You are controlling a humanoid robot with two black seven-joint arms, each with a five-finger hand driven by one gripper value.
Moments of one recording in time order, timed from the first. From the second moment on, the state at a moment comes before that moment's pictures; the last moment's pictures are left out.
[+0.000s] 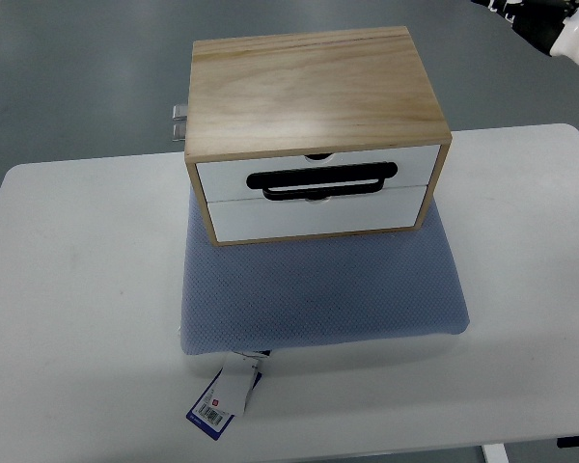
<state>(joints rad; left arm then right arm) -0.14 0.00 -0.06 -0.39 0.01 0.06 0.09 1.07 -0.63 0.80 0.86 -0.58 0.44 0.02</state>
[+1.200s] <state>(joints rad) -0.15 0.00 -0.07 -0.40 0.01 0.06 0.09 1.96 -0.41 -0.17 1.55 -0.07 0.06 -0.61</state>
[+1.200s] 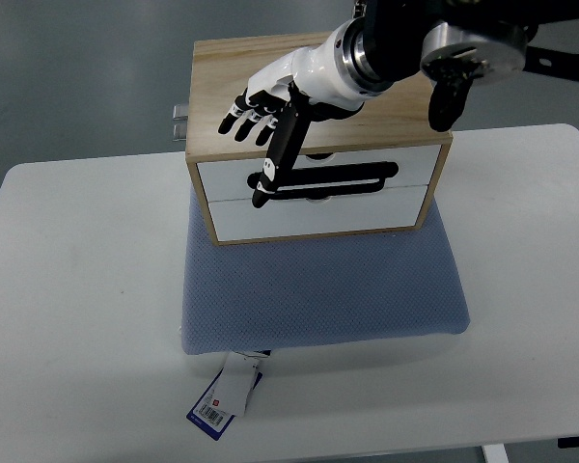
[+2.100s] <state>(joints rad) -0.15 0.00 -0.06 -0.39 0.01 0.06 0.09 1.74 -0.39 -0.23 1.46 -0.31 0.12 -0.61</state>
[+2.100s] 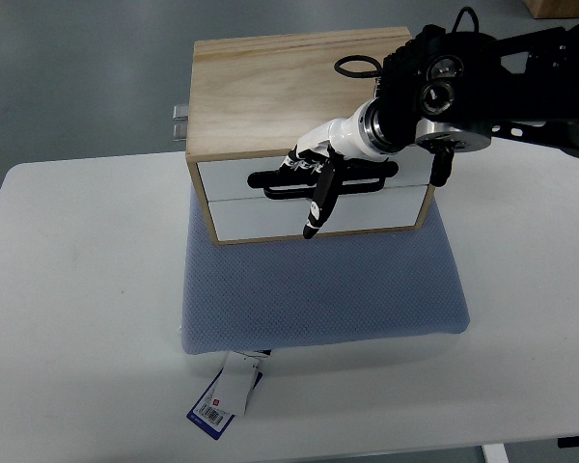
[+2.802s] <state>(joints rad) -0.15 0.00 -0.07 -0.39 0.01 0.06 0.09 1.77 -0.50 -0.22 1.54 -0.27 0.48 -0.61</state>
